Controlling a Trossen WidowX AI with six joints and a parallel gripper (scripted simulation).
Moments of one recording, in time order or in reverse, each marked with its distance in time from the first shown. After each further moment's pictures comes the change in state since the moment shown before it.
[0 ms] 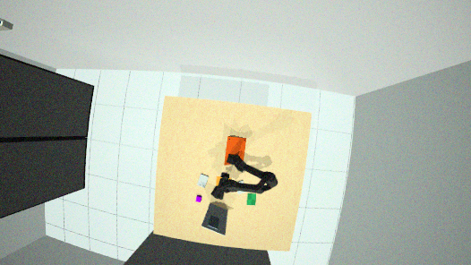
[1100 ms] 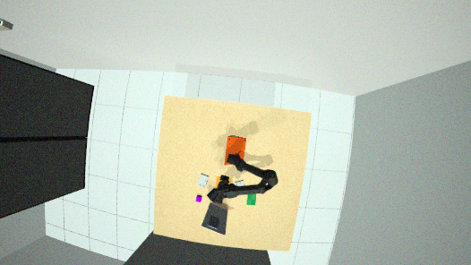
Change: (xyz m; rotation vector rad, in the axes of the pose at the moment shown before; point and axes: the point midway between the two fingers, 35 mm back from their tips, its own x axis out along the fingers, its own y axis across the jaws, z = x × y) arm -0.047 -0.034 0.000 0.001 -0.003 -0.005
